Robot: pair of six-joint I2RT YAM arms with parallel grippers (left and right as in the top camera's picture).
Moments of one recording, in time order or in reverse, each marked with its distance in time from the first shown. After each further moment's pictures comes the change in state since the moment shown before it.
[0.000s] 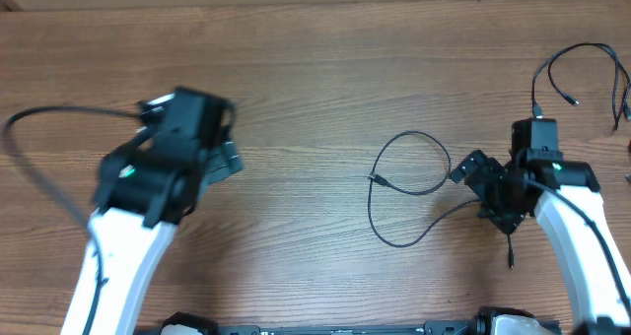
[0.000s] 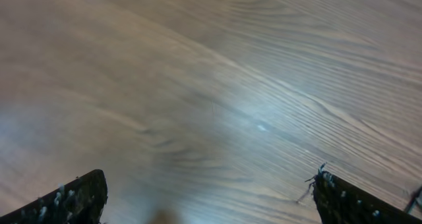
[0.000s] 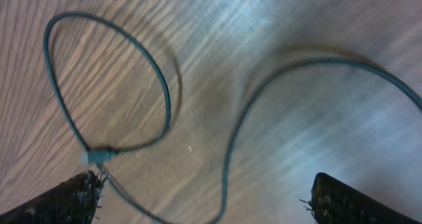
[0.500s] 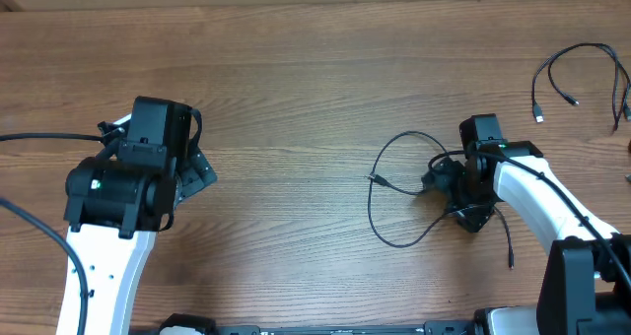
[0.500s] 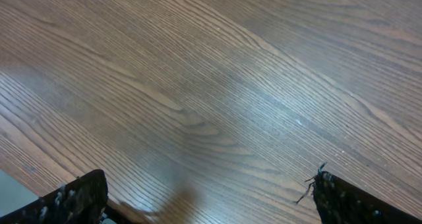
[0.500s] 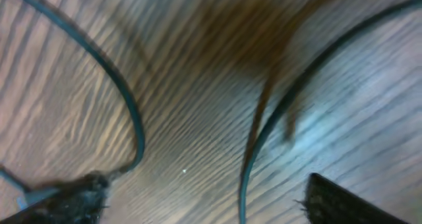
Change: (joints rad) left arm 0.106 -0.027 0.000 -0.107 -0.003 -0.021; right arm 0.172 0.241 -0.001 0.063 0.060 0.249
